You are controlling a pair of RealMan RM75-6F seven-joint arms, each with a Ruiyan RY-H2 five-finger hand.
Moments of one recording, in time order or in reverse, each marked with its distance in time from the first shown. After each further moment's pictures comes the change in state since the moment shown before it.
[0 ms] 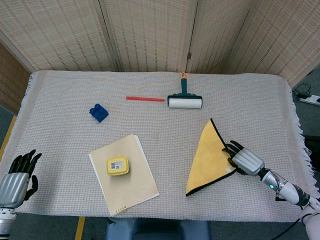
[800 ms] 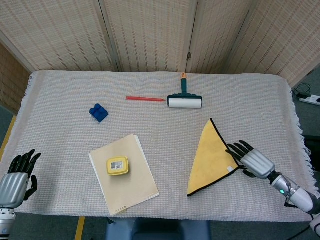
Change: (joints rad) left arm 0.002 0.000 0.001 -0.005 0.003 0.008 0.007; right arm -0.029 0.213 0.024 -0.336 0.026 0.015 -0.176
